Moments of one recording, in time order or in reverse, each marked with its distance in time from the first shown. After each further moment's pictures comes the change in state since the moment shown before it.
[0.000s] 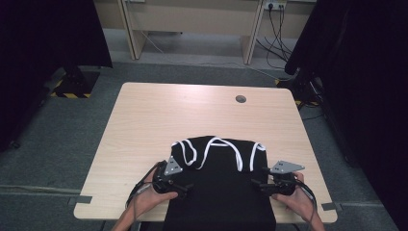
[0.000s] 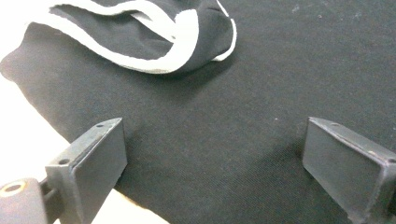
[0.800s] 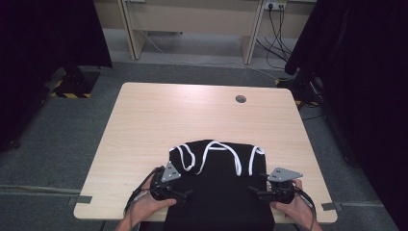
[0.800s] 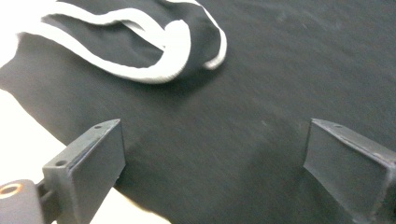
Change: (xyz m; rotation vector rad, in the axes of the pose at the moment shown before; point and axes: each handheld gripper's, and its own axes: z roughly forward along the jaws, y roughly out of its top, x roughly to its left) left arm -0.018 -0.011 -0.016 -0.008 -0.028 -0.011; right arm 0.022 -0.006 -0.006 0.000 0.023 -0.036
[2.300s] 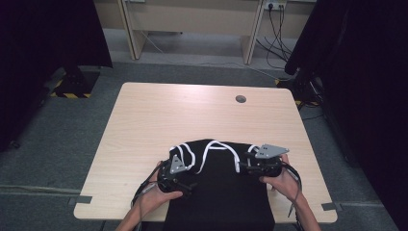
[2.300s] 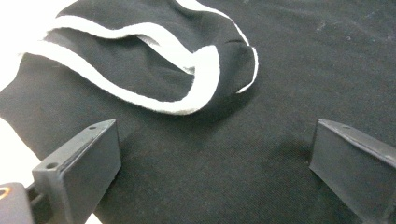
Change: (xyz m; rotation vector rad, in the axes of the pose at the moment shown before) left arm 0.011 0.018 0.024 0.020 0.055 -0.001; right arm -0.023 0.065 0.031 -0.071 0.031 -0.139
